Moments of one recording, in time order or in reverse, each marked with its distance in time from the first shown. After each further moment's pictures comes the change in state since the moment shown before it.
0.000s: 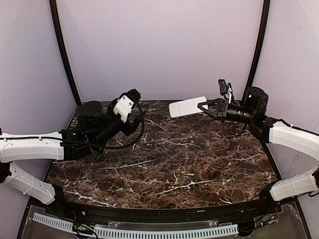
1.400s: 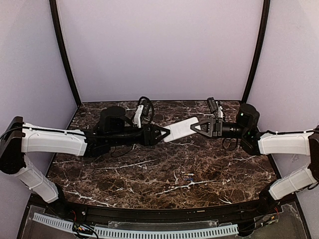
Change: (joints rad) left arm 0.087 0.244 0.056 -0.032 0.693 -1.099; right arm 0.071 0.115 -0.208 0.362 -0.192 0.059
